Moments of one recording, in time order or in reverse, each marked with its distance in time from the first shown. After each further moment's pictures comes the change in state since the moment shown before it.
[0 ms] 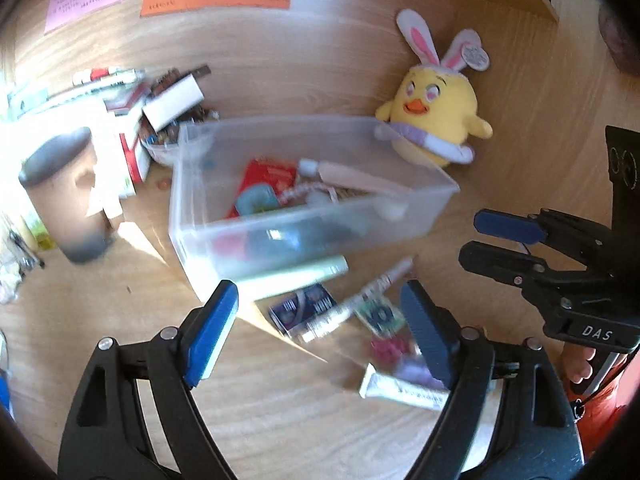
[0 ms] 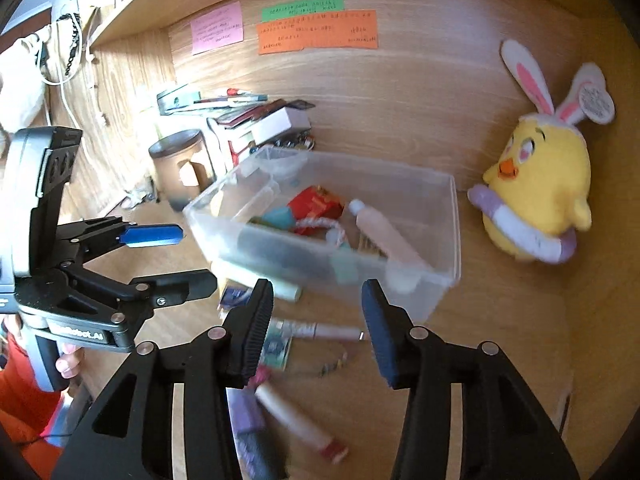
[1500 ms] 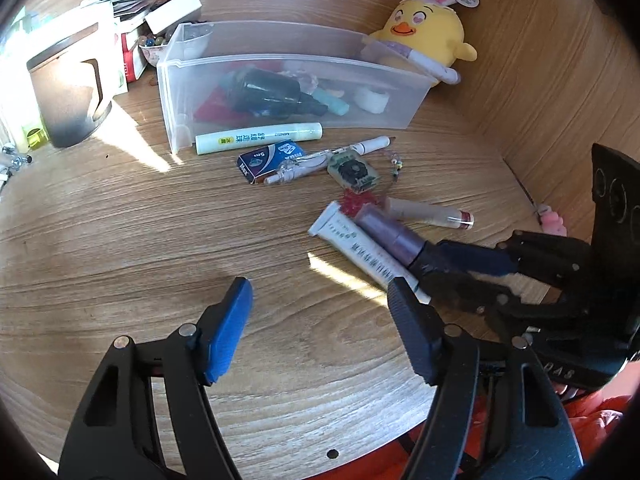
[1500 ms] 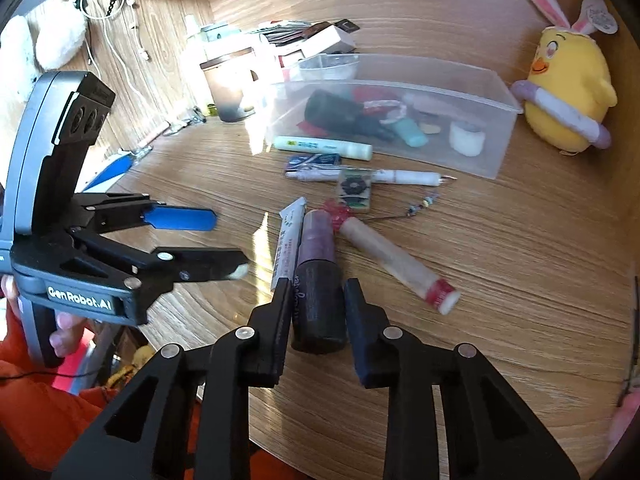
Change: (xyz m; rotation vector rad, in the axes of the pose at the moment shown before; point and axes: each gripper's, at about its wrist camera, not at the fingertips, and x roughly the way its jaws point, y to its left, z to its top) left arm -0.006 -0.022 -0.079 -0.052 0.163 -0.028; right arm 0.006 0.039 -0.099 0.013 0.128 0.130
